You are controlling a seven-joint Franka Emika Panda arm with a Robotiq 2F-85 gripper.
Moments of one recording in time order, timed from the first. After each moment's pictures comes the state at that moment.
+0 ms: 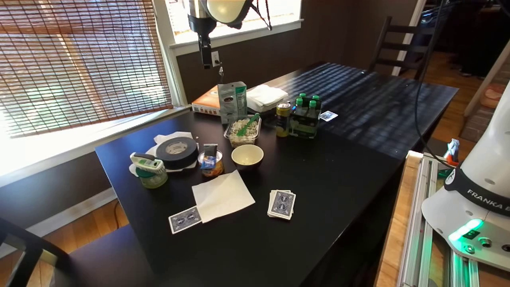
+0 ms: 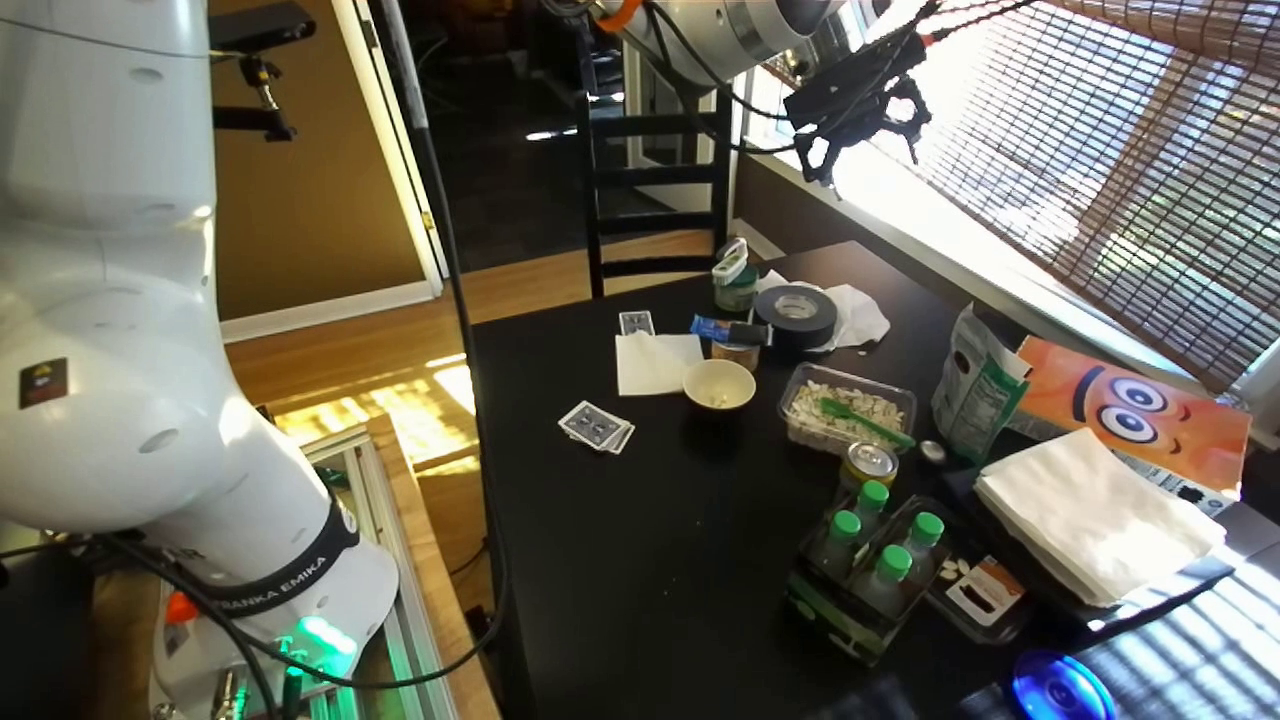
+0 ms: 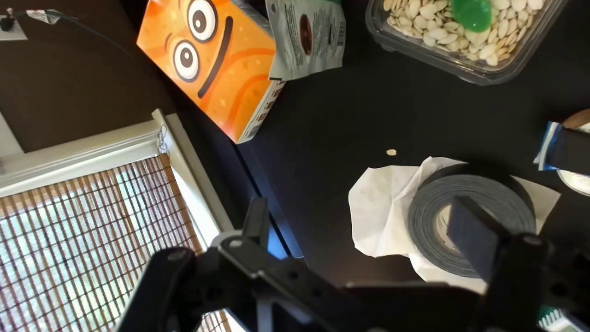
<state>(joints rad) 0.08 0.40 0.01 -1.67 -0.58 2.45 -0.40</state>
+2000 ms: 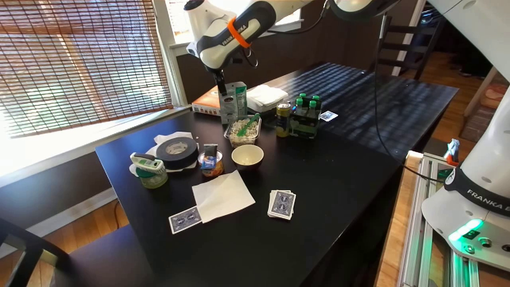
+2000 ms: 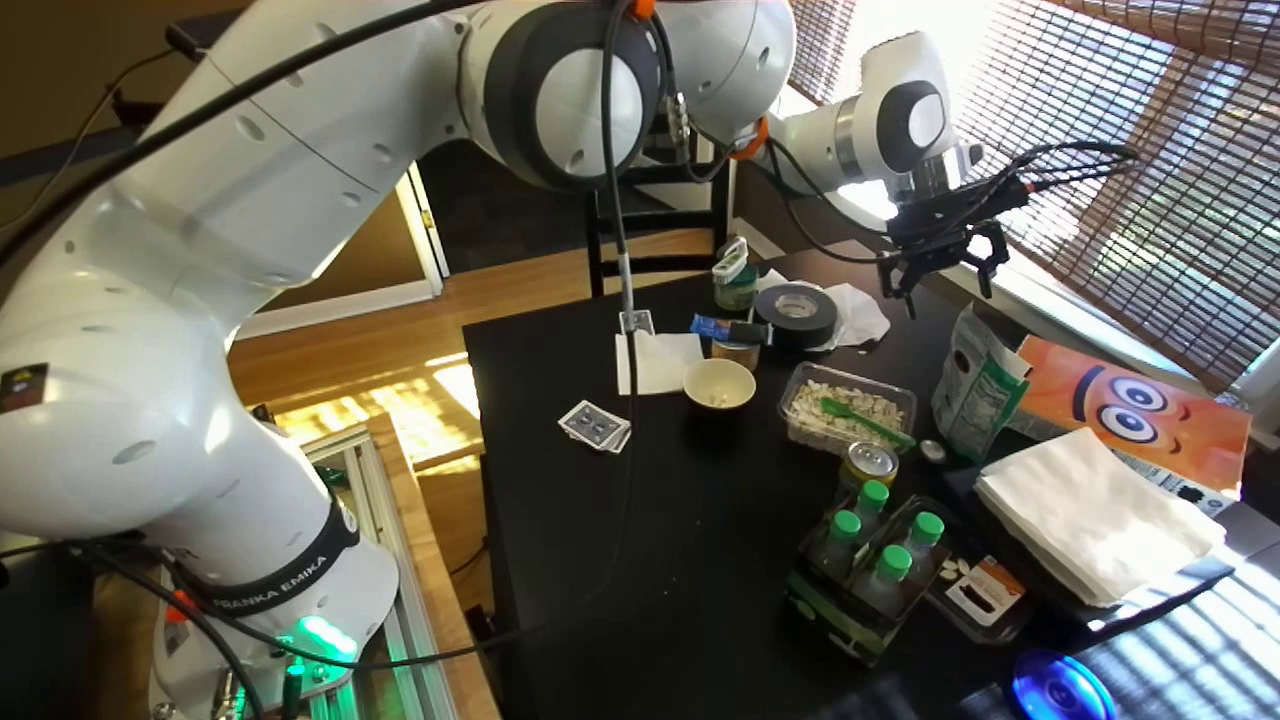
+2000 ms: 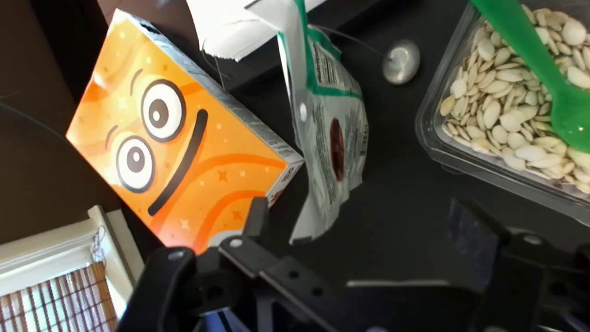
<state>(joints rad) -0.01 0.95 -0.05 -1.08 -0.50 2.22 -0.62</state>
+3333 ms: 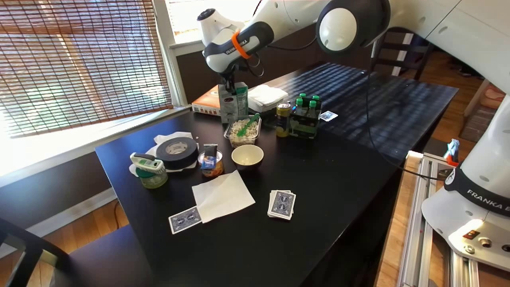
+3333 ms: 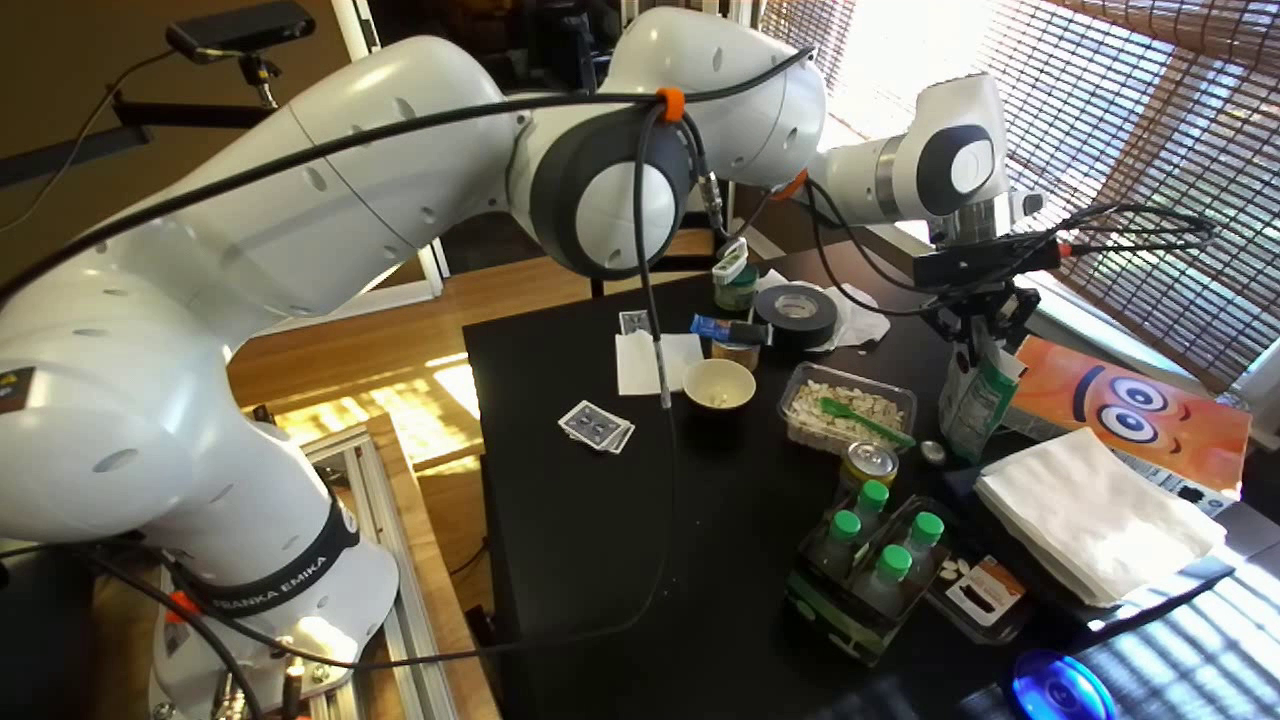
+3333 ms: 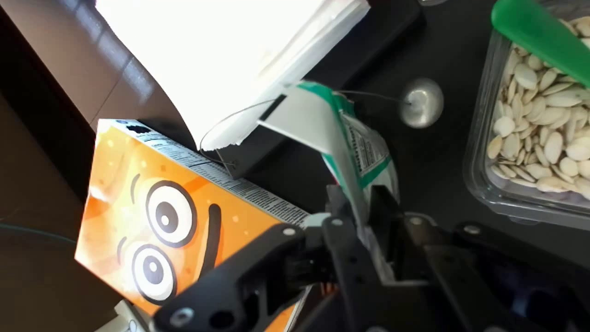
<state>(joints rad) -0.07 1.14 -0.09 -0.82 -0.41 2.10 -0.50</state>
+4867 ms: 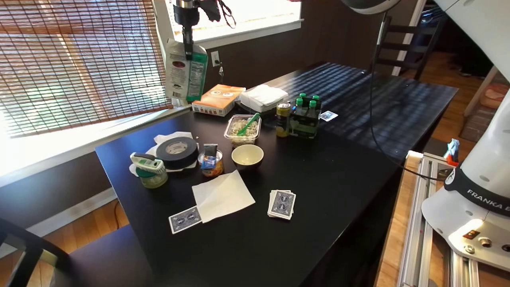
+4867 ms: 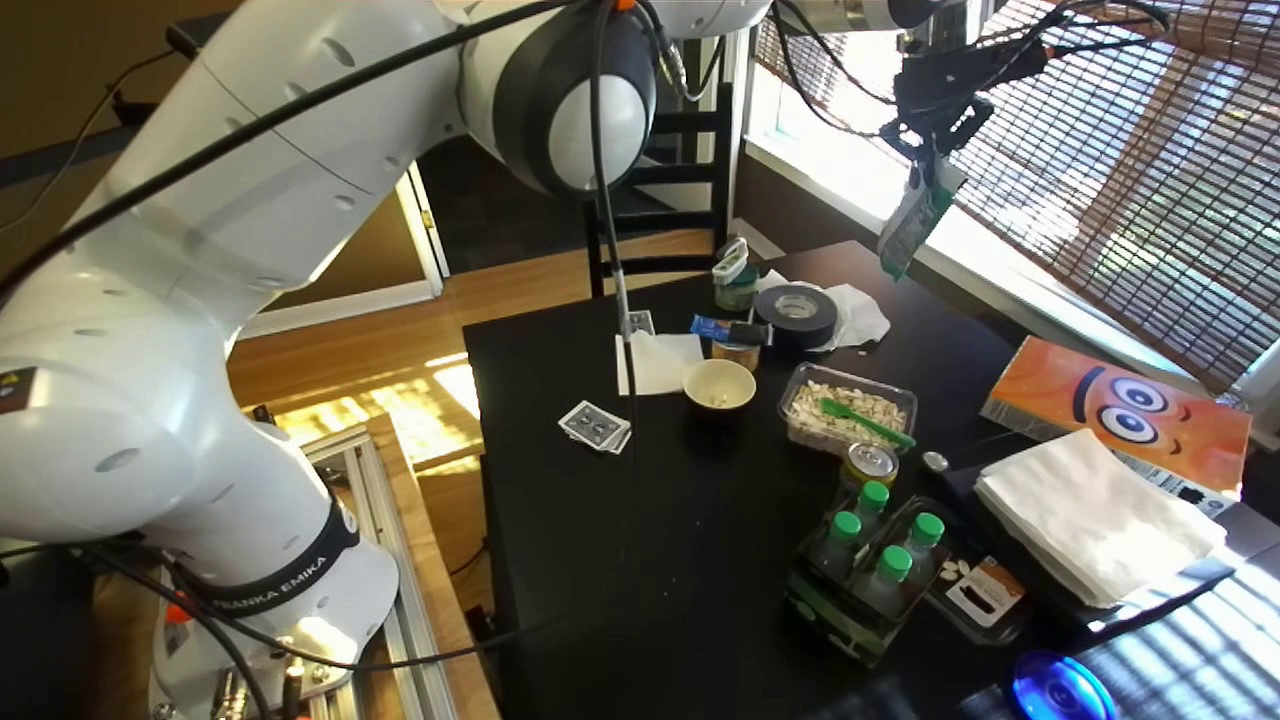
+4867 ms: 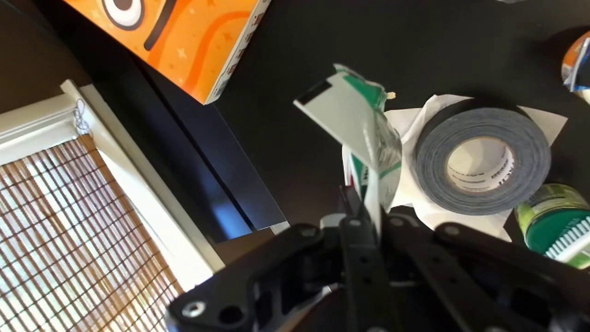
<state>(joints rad) -0.06 0.93 0.19 -0.76 -0.29 2.01 -0.75</state>
